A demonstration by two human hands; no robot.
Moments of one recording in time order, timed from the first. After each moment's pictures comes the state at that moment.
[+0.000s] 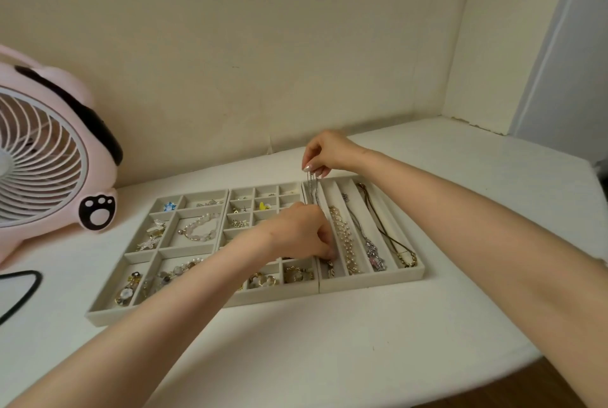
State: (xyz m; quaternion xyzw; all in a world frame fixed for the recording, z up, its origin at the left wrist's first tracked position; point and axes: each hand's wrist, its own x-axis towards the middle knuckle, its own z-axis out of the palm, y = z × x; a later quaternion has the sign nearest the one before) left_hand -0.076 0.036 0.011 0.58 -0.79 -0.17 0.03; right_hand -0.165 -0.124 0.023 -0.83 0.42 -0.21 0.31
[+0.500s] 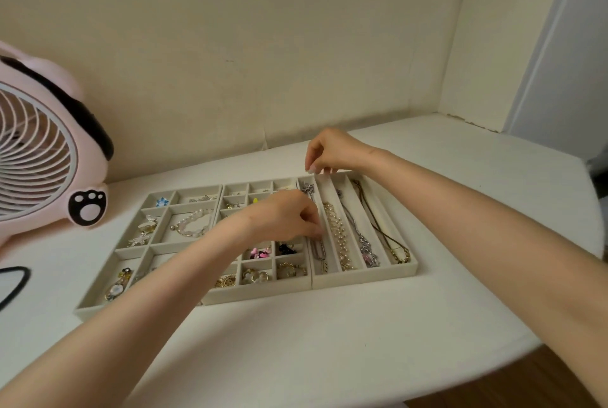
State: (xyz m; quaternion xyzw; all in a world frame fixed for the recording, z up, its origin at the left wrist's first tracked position) left_hand -0.064 0.029 0.018 0.59 -0.79 -0.18 0.05; right_hand -0.181 -0.107 0.029 -0.85 0.43 -0.17 0.24
